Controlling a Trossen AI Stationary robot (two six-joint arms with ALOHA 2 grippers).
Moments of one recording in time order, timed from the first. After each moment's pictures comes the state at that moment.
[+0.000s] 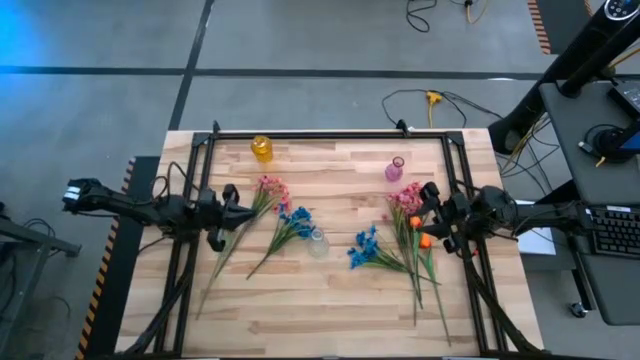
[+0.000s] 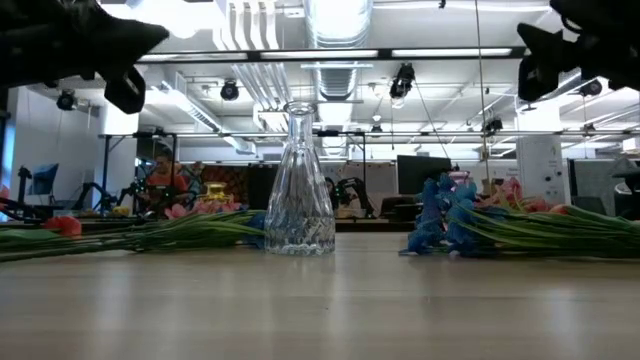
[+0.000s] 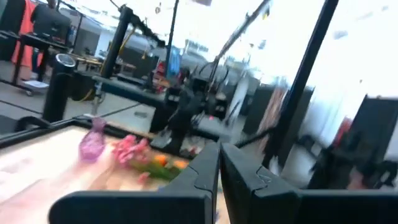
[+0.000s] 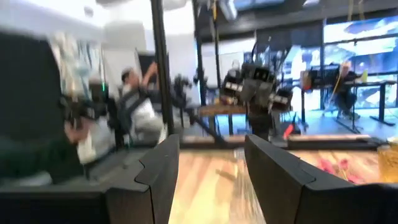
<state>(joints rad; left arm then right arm) -0.21 0.40 0.02 0.63 -0.22 -0.33 -0.05 0.18 0.01 0.41 -0.32 0.17</state>
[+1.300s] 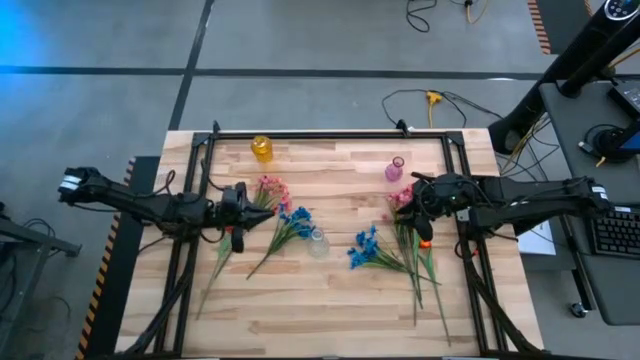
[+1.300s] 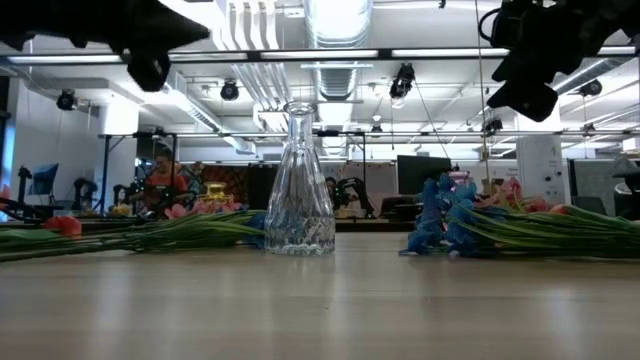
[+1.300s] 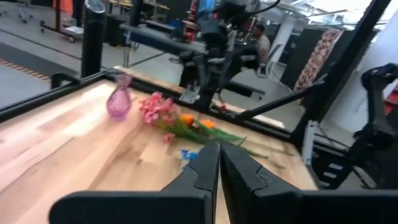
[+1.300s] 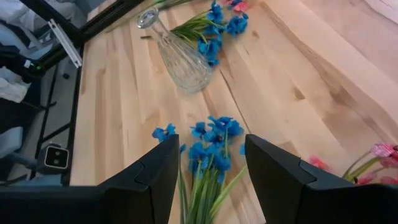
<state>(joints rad) -0.24 0.73 0.37 0.29 -0.33 -0.35 -0.05 0.75 0.58 -0.44 -0.14 0.50</state>
